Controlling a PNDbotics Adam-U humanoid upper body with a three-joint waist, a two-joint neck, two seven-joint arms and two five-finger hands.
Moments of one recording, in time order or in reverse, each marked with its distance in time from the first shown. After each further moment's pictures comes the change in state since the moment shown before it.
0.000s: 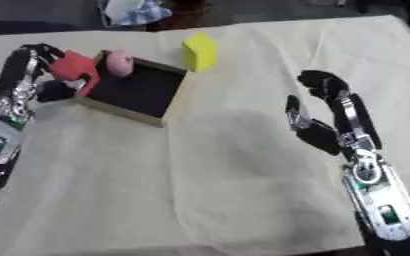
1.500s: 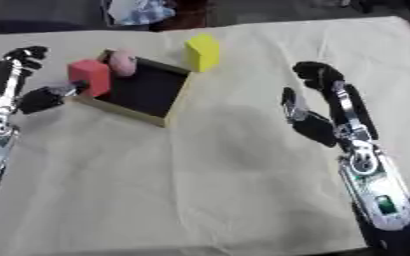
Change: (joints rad) left arm 0.191 0.052 0.048 -0.251 0.162 -0.147 0.015; right arm -0.070 -0.054 0.006 0.013 0.002 0.001 0.012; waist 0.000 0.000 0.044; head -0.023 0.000
